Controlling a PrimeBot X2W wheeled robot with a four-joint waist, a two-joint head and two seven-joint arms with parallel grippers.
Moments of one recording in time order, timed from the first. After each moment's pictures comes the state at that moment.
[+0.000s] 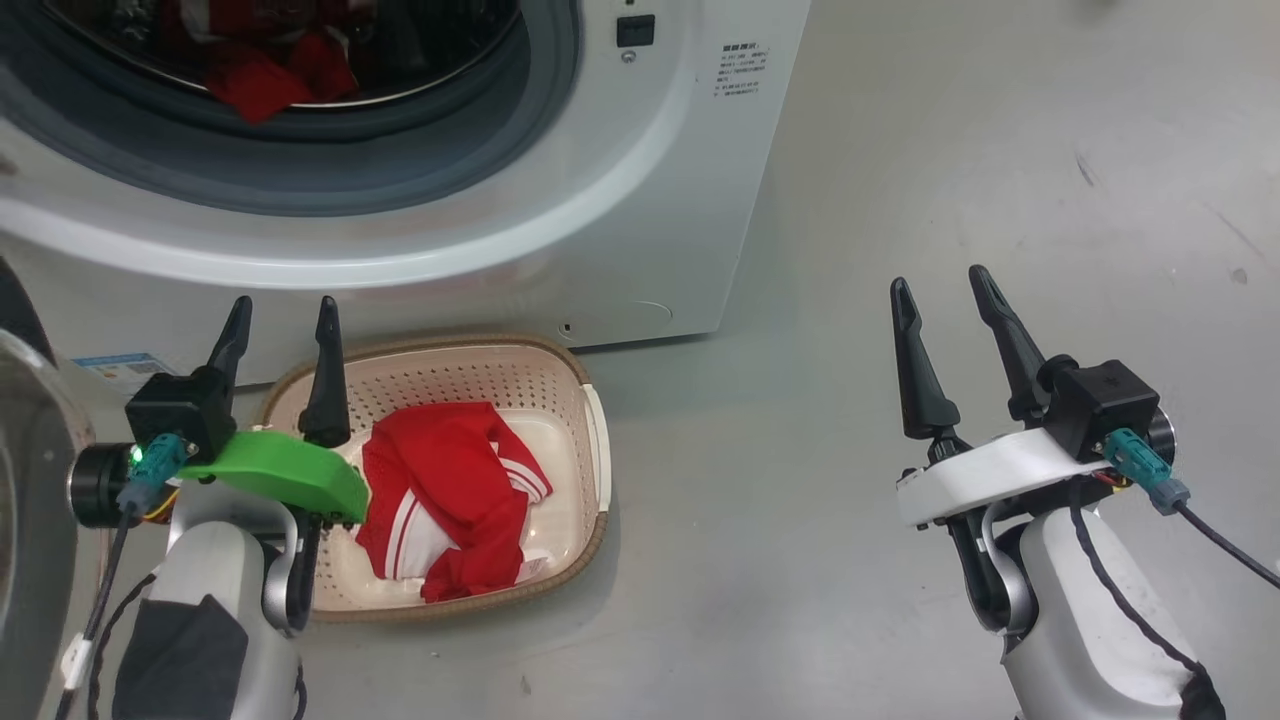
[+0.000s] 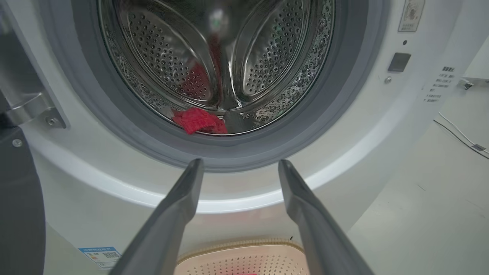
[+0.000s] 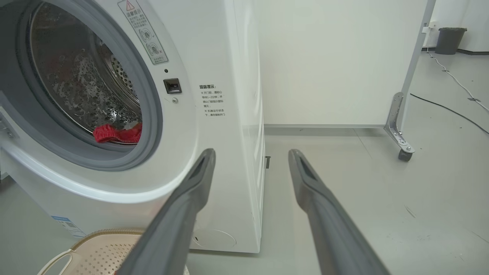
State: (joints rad) left arm -0.43 0.05 -0.09 0.52 -0.28 -0.04 -0.25; right arm -0.28 -0.05 0.23 0.24 0.31 0.00 -0.26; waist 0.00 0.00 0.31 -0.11
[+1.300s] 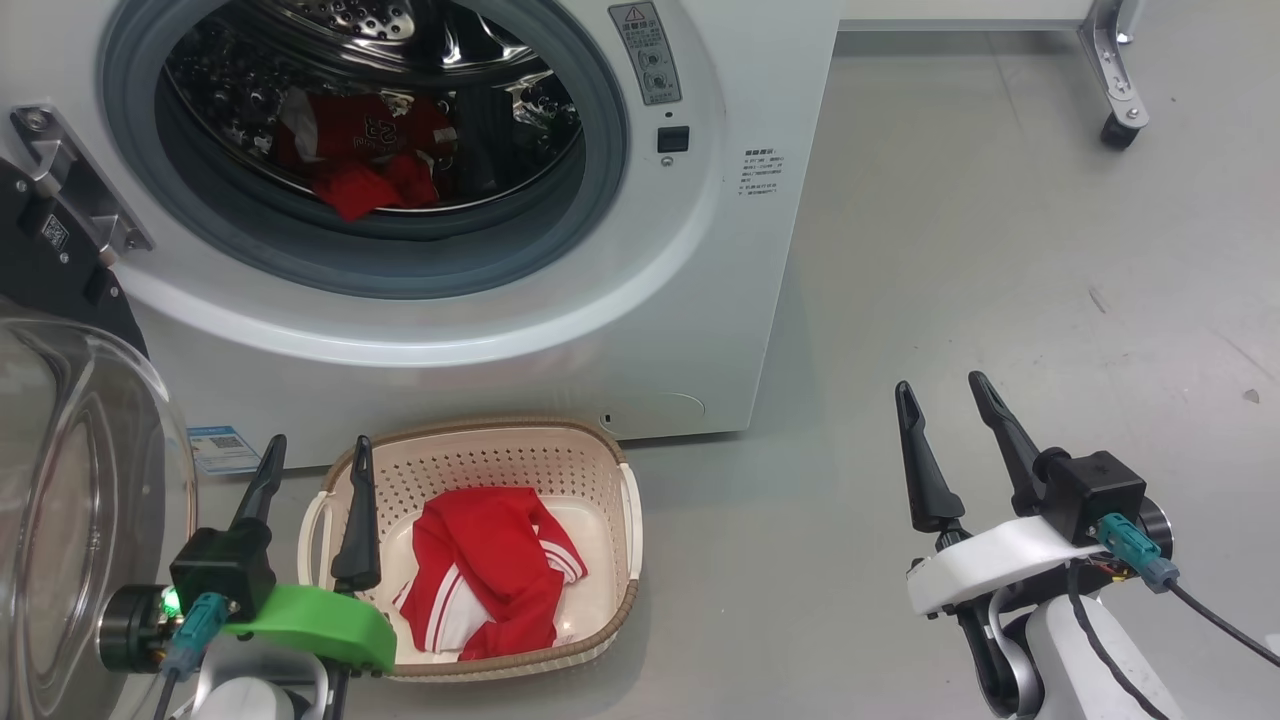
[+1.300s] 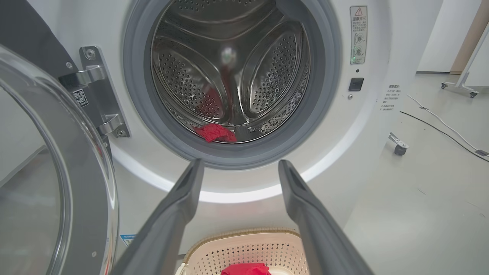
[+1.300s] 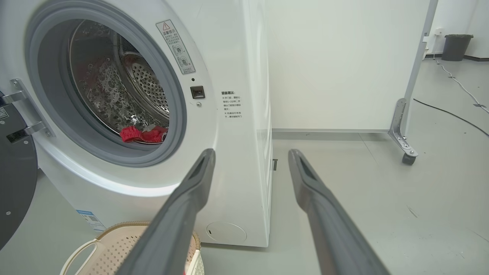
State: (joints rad) left arm -0.09 0.05 -0.12 0.21 -0.25 0.03 -0.21; right arm -0.13 -0.05 0.21 0.25 0.30 0.02 -0.26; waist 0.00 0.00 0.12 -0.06
